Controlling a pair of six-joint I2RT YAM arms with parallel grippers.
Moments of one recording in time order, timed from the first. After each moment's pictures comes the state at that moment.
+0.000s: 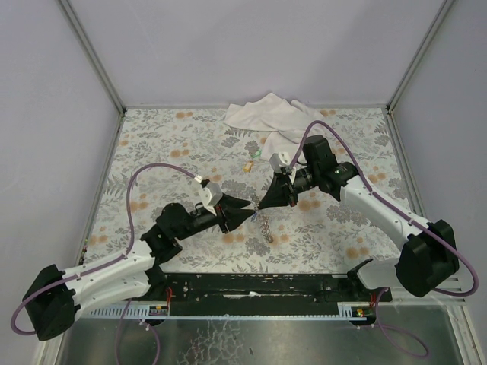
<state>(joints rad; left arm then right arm) -0.87 0.84 0.36 0.58 0.27 -0.22 0.53 1.35 1.04 -0.40 -1.29 -0.60</state>
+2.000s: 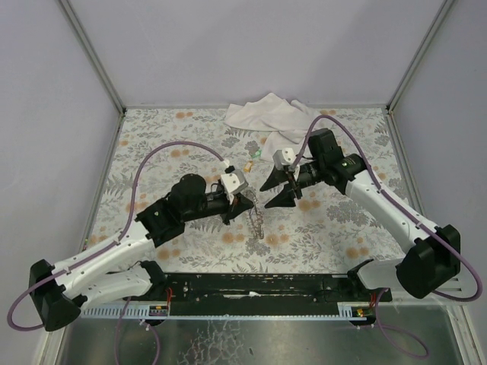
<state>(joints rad) -0.87 0.95 0.76 -0.07 0.31 0.01 0.51 1.35 1.15 -0.60 -1.20 -0.78</state>
